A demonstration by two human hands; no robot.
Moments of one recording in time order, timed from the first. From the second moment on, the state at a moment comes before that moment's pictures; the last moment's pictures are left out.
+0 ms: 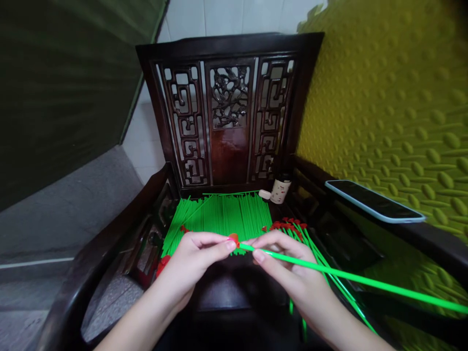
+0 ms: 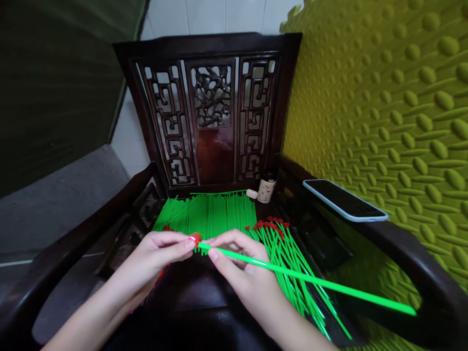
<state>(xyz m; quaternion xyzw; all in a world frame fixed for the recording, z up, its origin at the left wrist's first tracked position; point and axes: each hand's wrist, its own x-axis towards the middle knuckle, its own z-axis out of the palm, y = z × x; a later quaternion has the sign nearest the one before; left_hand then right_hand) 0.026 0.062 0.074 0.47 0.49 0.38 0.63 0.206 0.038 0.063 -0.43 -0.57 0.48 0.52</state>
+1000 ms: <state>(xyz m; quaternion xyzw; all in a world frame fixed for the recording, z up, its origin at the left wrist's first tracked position) 0.025 0.058 0.073 0.67 0.42 0.41 0.45 0.203 0.034 0.059 -0.40 -0.48 0.56 0.55</state>
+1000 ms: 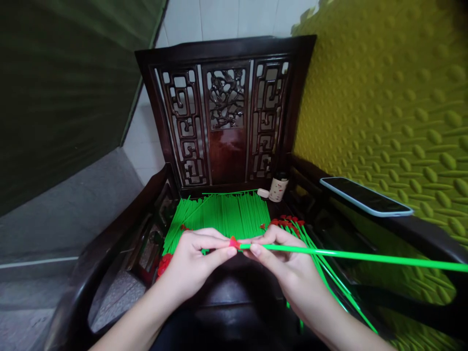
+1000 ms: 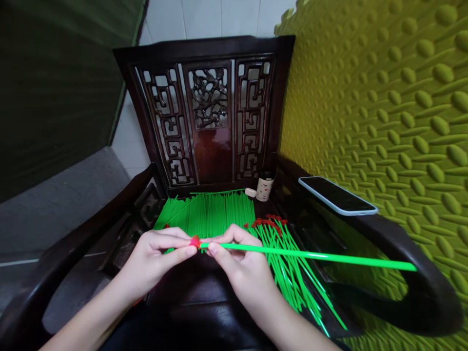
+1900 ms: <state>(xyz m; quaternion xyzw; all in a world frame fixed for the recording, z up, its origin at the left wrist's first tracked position) 0.027 0.060 0.070 0.62 0.41 0.43 0.52 0.207 0.034 0.066 -0.40 -0.69 0.20 0.58</state>
